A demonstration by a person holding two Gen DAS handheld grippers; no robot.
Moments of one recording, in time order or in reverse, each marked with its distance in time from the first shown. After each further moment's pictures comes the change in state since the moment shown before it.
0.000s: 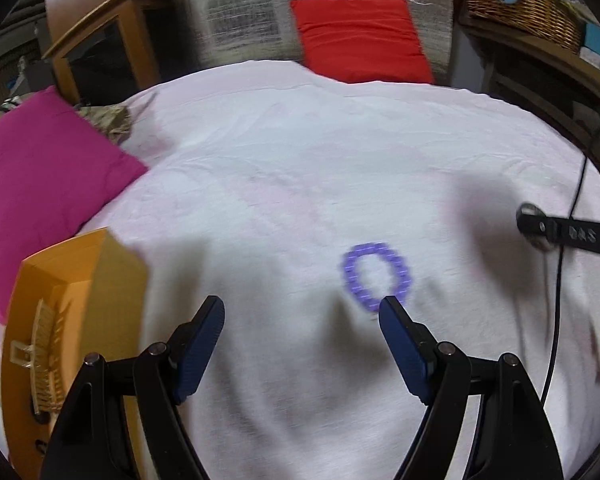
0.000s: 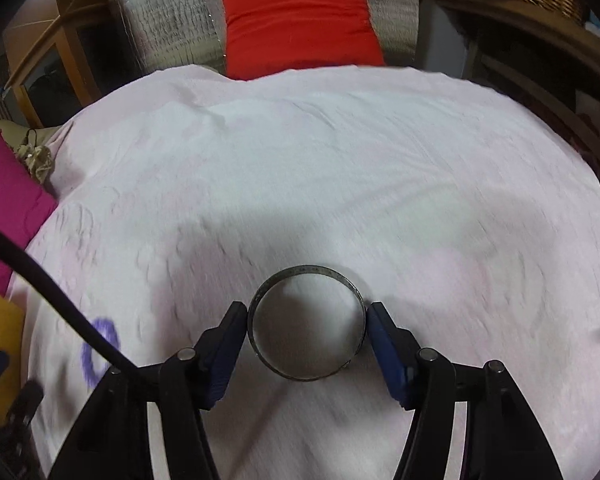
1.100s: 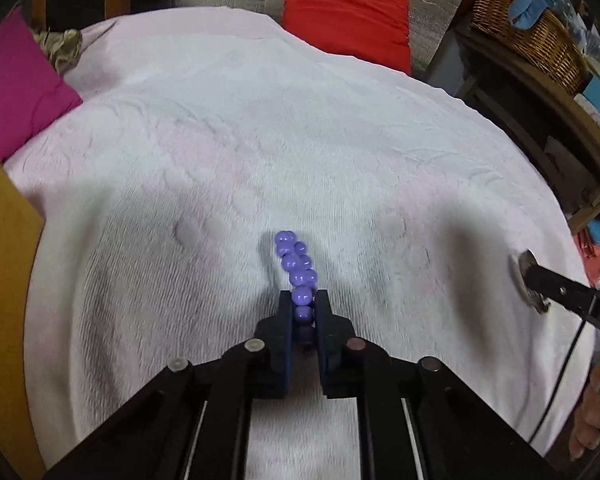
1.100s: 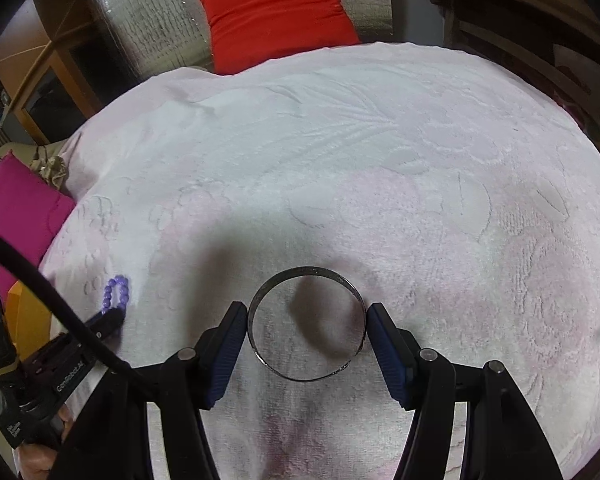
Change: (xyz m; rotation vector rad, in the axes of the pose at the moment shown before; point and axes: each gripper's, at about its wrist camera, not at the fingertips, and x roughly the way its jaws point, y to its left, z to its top) left arm 0.040 -0.002 -0.002 -0.170 0.131 -0.263; right arm -0.040 -0.023 -0.031 0.082 0.025 0.078
